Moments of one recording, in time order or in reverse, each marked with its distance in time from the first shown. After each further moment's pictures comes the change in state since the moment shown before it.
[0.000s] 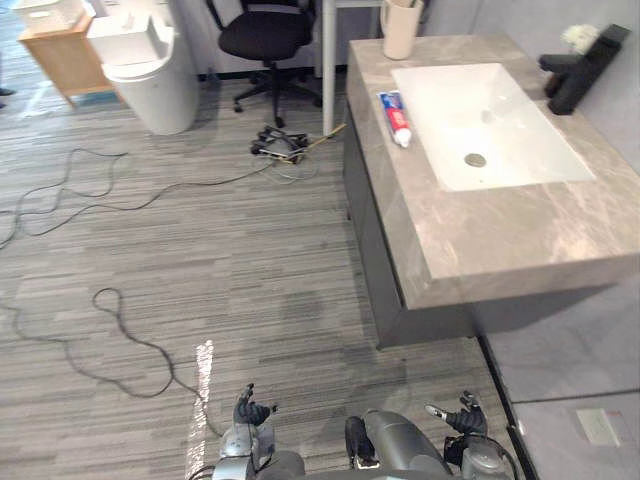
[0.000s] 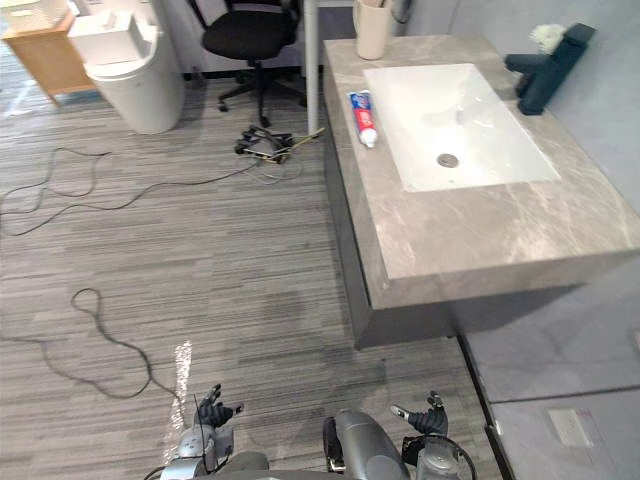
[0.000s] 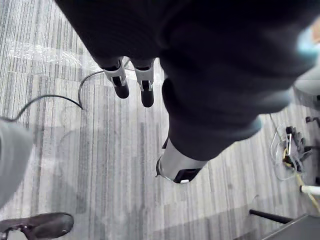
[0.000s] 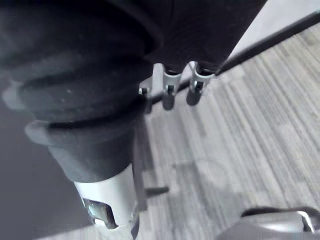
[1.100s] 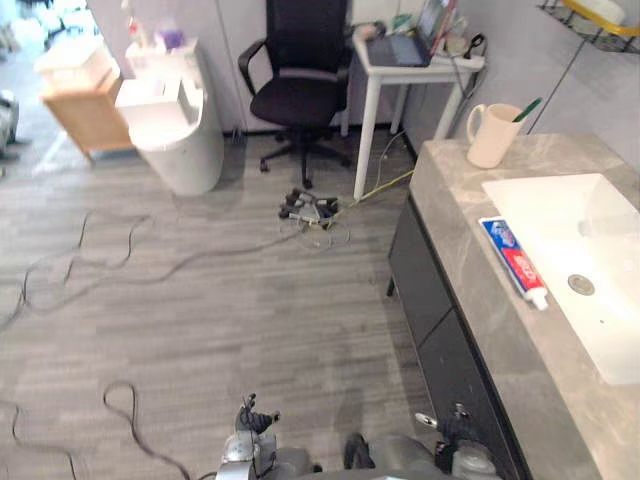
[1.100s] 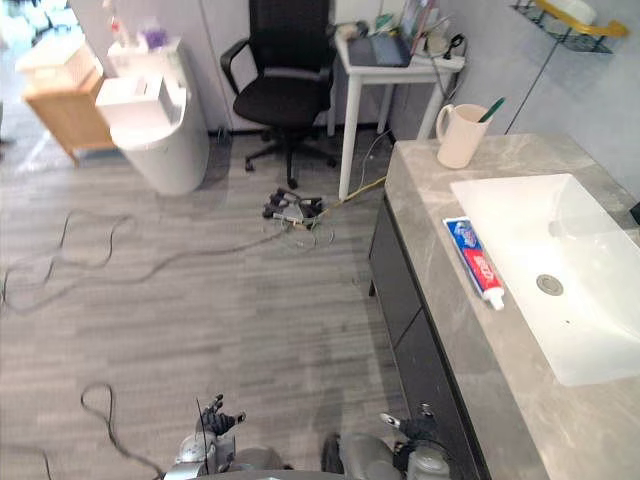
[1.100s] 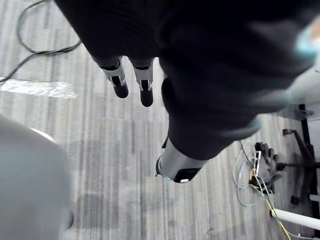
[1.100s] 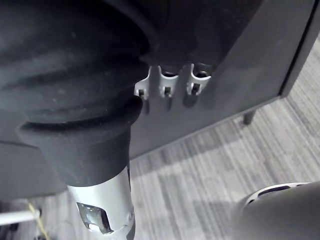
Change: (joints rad) left arm 0.033 0.002 0.063 0.040 0.042 0.016 -0.030; right arm -0.052 0.018 -0.074 0.114 -0.045 0.013 0.008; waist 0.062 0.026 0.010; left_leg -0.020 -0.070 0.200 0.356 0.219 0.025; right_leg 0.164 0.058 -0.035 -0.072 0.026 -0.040
